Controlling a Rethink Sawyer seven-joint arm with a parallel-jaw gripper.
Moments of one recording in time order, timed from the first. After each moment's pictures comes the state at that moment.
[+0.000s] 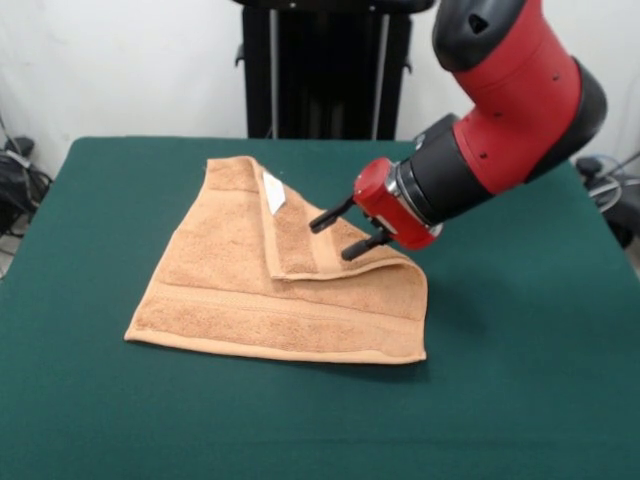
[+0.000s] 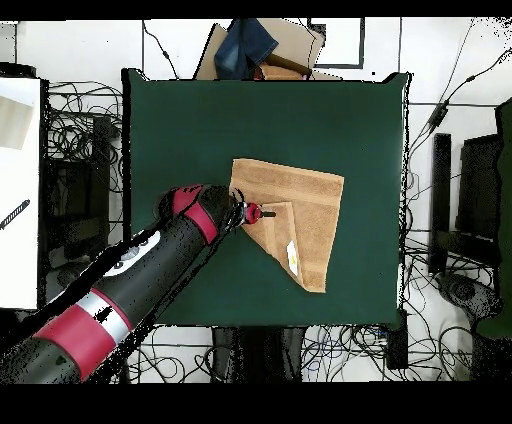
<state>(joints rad) 0.49 0.12 -0.89 1.27 0.32 0.66 1.82</state>
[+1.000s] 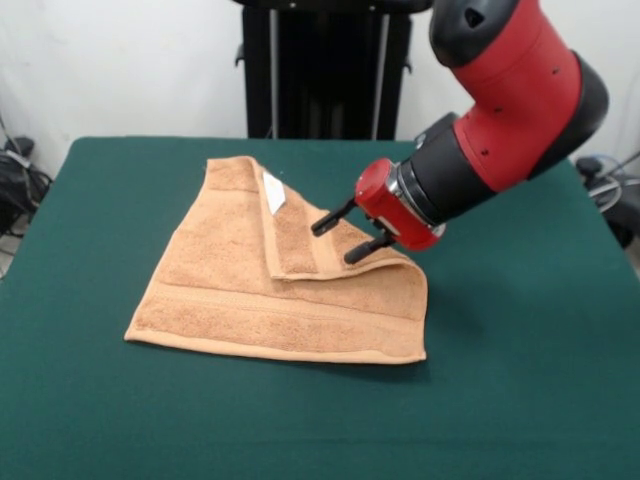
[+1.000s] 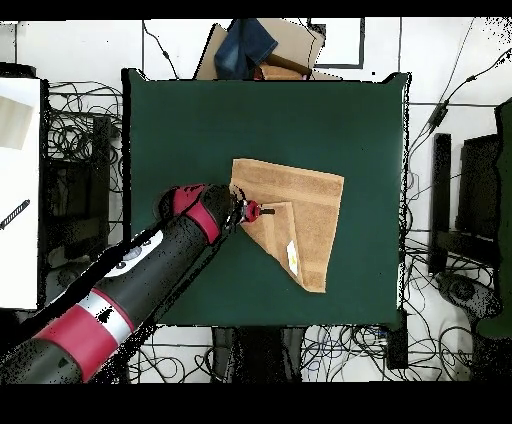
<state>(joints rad) 0.49 0.10 -0.87 1.27 0.32 0.65 1.82</state>
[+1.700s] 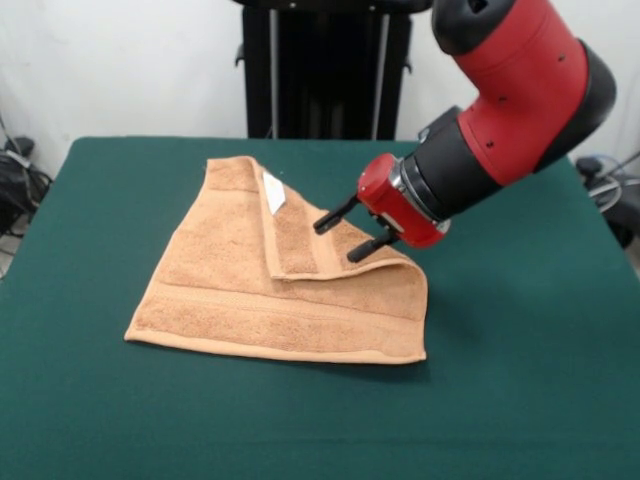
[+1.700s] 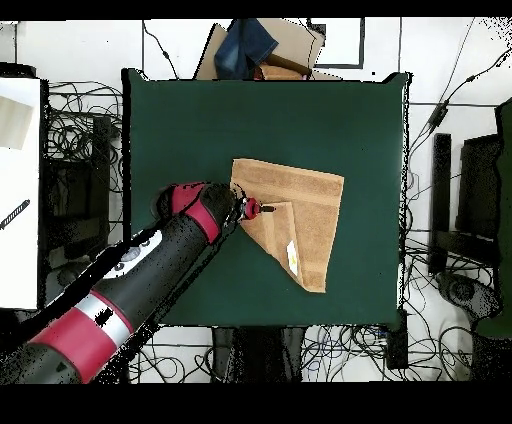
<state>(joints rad) 0.48 0.08 -0.87 1.27 0.32 0.65 1.82</state>
